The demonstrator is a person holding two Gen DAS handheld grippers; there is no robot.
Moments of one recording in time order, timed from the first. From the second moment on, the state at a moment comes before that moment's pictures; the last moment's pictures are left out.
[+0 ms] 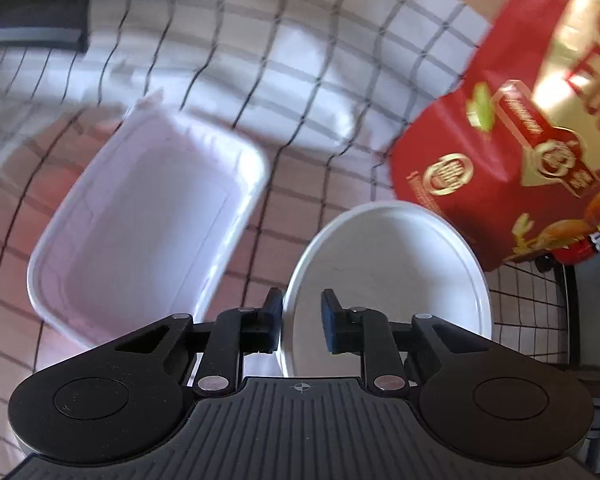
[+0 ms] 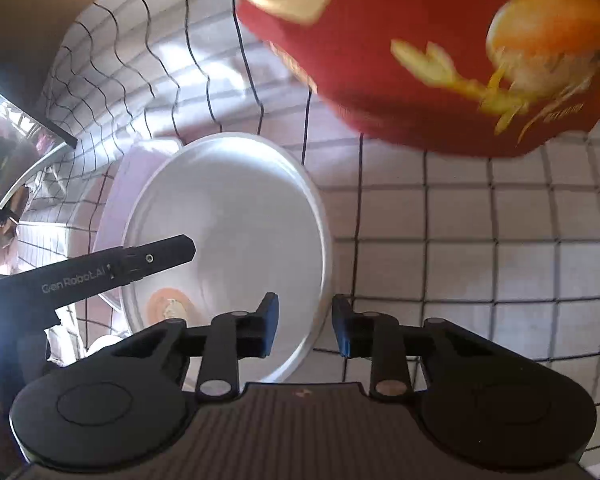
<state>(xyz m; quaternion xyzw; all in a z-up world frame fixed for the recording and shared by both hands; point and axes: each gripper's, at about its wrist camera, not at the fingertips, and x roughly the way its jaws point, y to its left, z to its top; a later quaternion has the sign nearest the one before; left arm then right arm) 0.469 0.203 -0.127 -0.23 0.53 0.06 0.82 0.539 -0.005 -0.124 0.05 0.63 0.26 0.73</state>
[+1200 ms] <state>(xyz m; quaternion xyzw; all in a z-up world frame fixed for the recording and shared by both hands) 0.364 0.089 -0.065 -0.18 0.57 -0.10 0.79 0.417 -0.155 -0.035 0.06 0.58 0.23 0.78</state>
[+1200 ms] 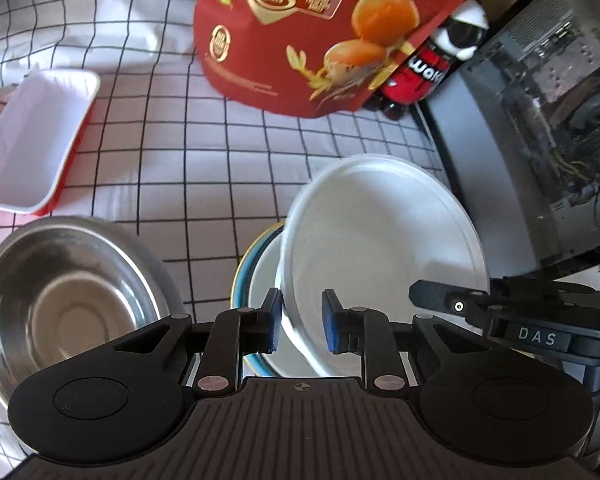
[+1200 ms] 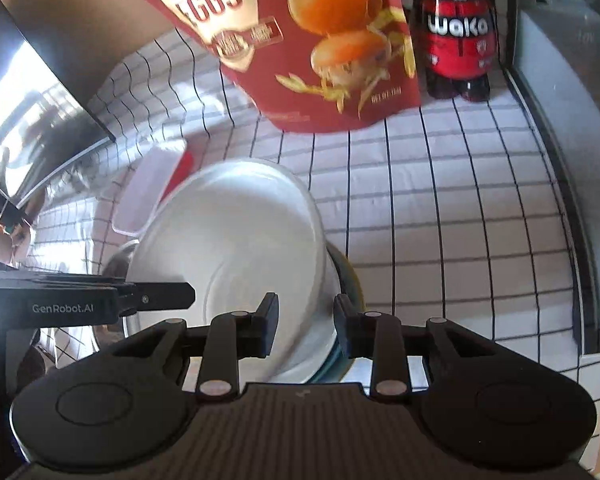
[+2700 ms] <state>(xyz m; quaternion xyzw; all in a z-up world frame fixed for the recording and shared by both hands) 0.309 0.300 -0.076 -0.17 0.53 -0.07 0.83 0.295 0.018 -0.018 0.09 0.49 0.20 0.85</state>
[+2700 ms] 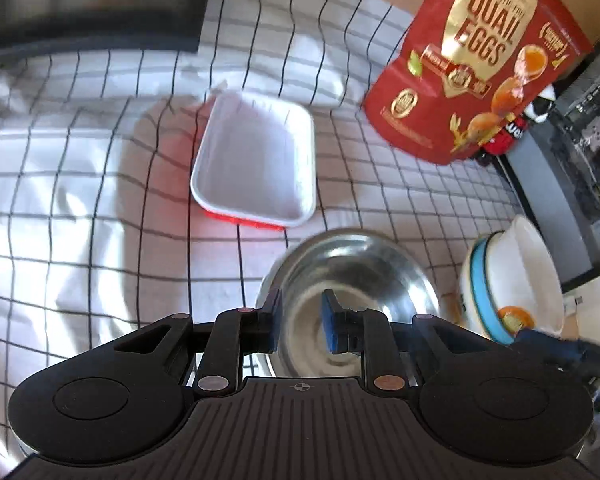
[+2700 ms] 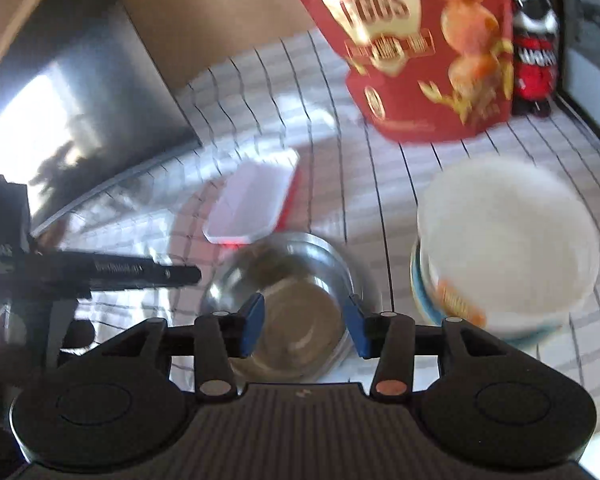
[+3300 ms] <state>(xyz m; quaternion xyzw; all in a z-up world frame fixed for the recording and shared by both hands) 0.325 0.308 -0.138 -0.18 0.58 -0.07 0.79 0.297 0.039 -0.111 0.15 0.56 0.09 0.81</state>
